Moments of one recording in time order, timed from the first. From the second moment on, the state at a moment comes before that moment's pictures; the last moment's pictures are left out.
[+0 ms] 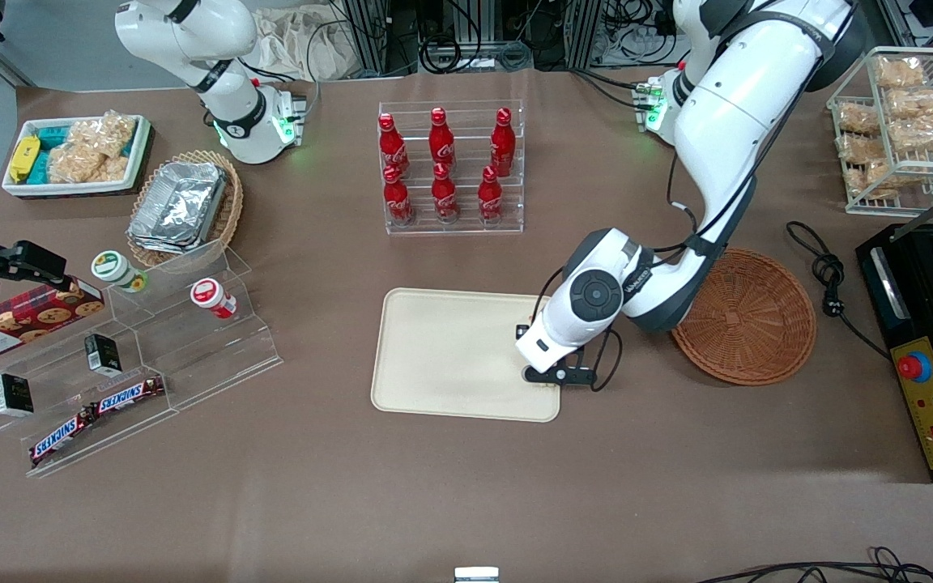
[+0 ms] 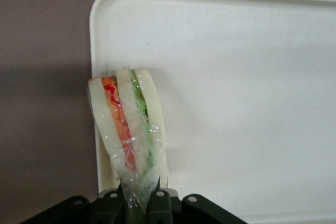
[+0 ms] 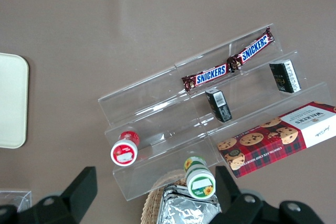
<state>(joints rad) -0.22 0.73 -0.42 -1.61 0.17 2.29 -0.61</state>
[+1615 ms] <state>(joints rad) 0.08 0.31 -0.41 -1.51 0.18 1.62 -0.24</state>
